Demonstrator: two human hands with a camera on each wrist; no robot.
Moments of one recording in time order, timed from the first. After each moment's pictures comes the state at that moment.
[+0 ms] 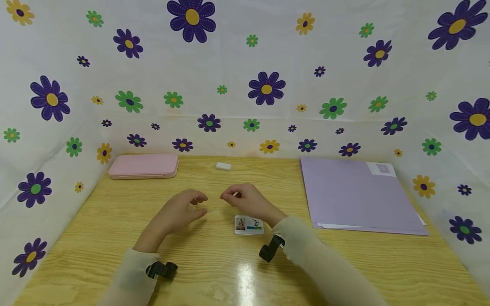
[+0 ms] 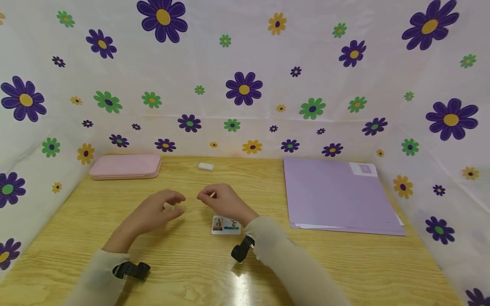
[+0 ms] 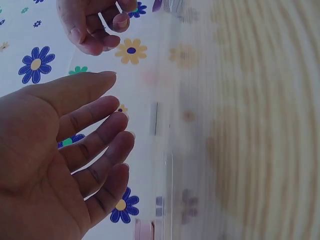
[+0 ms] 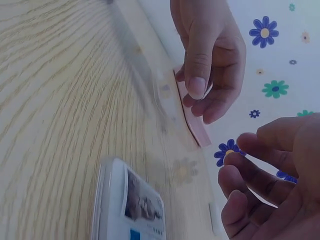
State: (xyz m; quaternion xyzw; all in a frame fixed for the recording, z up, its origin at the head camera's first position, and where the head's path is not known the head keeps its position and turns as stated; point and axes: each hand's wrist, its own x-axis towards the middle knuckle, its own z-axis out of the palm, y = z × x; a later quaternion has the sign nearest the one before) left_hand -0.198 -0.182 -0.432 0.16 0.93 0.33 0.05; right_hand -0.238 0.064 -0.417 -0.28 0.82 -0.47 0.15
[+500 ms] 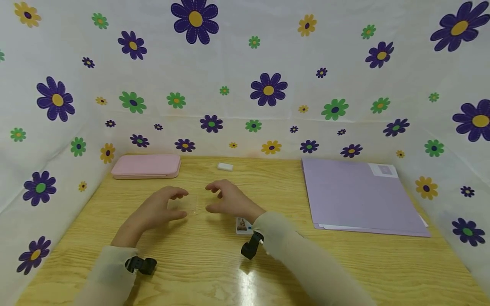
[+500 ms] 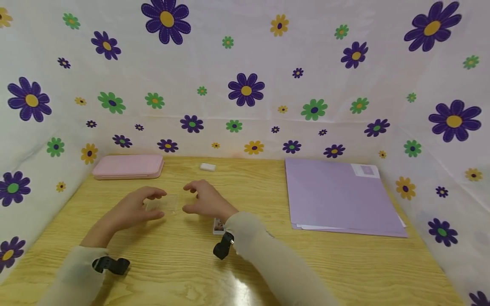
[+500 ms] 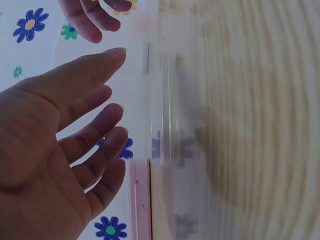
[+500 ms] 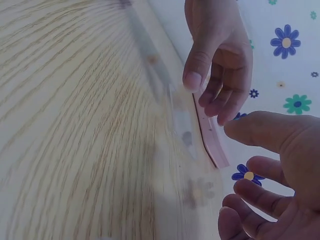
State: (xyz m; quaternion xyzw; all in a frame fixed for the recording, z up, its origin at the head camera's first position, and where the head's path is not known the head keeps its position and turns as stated) left_hand -0.203 -0.241 -0.432 0.15 0.94 0.31 0.04; right_hand -0.243 0.016 -0.420 -0.29 0.84 -0.42 0.17
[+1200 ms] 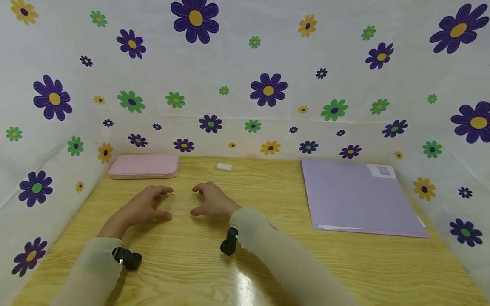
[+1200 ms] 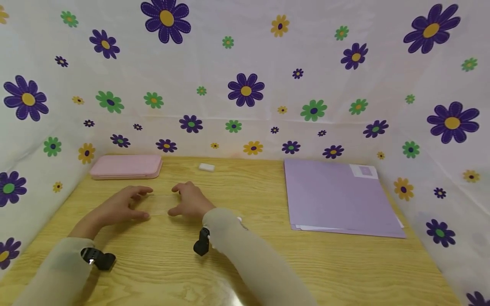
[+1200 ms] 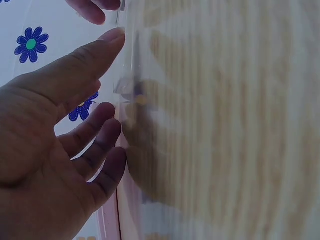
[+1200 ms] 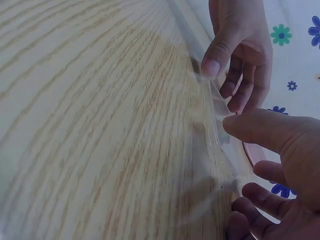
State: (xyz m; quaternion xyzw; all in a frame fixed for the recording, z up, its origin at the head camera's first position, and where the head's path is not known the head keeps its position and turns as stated) left_hand -0.222 -0.287 -0.446 0.15 0.94 0.31 0.08; right_hand -0.258 -0.034 -0.437 -0.29 0.89 -0.31 0.16
